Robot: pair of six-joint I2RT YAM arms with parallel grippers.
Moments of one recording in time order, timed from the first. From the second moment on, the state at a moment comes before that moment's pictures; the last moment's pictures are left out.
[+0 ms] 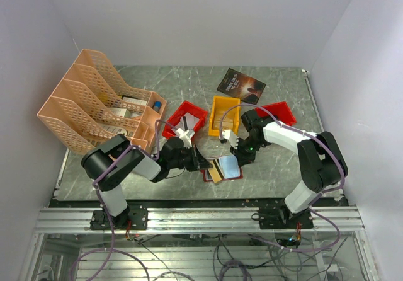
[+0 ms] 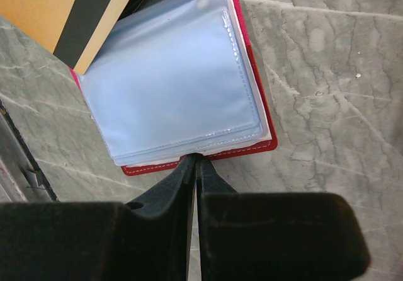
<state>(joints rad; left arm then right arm) -0.78 1.74 0.44 0.88 0.39 -0.99 0.41 1.65 0.92 -0.73 -0.48 -0.86</state>
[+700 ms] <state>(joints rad) -0.78 1.74 0.52 0.75 0.38 -0.97 0.41 1.65 0.92 -0.73 -0.48 -0.85</state>
